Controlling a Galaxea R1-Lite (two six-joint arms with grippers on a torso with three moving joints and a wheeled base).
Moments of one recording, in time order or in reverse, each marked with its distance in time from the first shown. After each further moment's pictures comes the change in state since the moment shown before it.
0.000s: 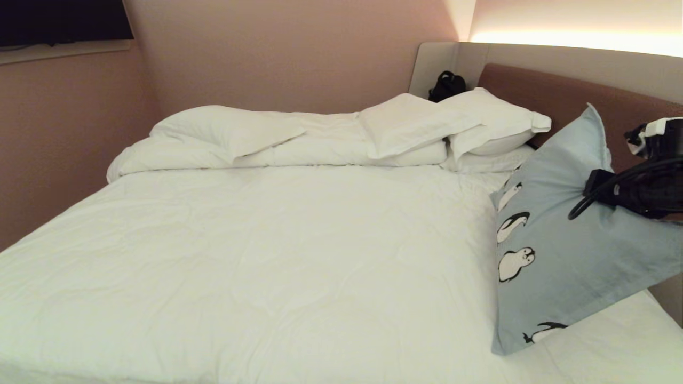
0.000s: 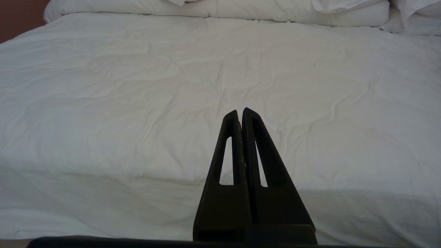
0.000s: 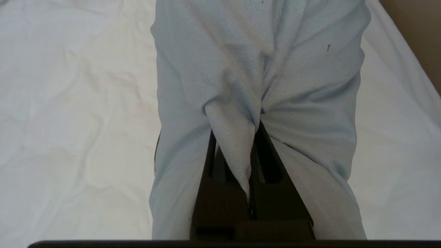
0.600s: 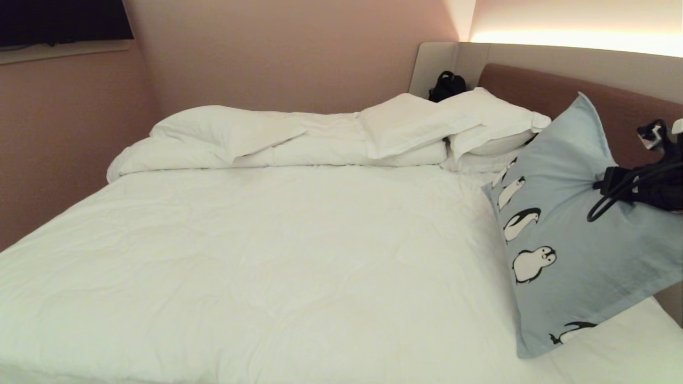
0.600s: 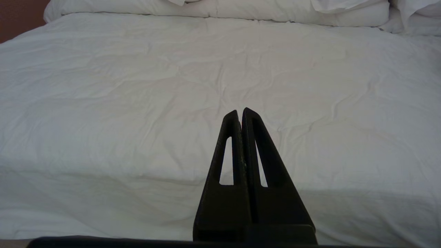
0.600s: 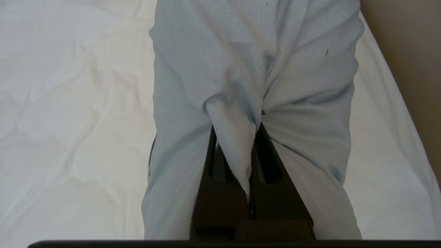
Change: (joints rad) left arm 0.000 0.000 0.000 0.000 0.000 0.000; right arm -0.092 0.012 -0.023 -0.036 0.178 -0.155
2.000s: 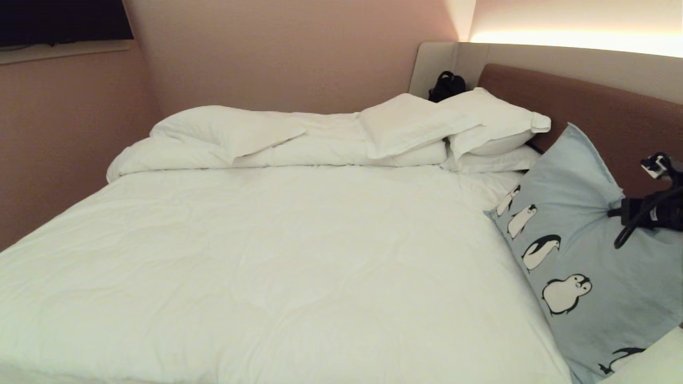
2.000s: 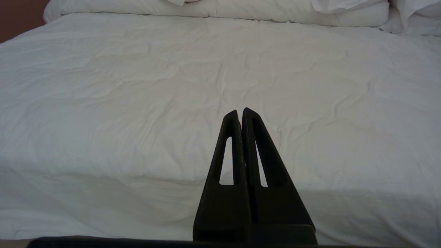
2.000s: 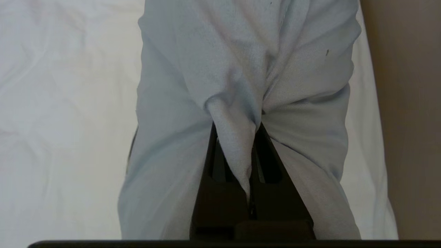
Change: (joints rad) left arm 0.000 0.000 0.000 0.000 0.000 0.000; right arm -0.147 0.150 -0.069 0.092 0.150 -0.265
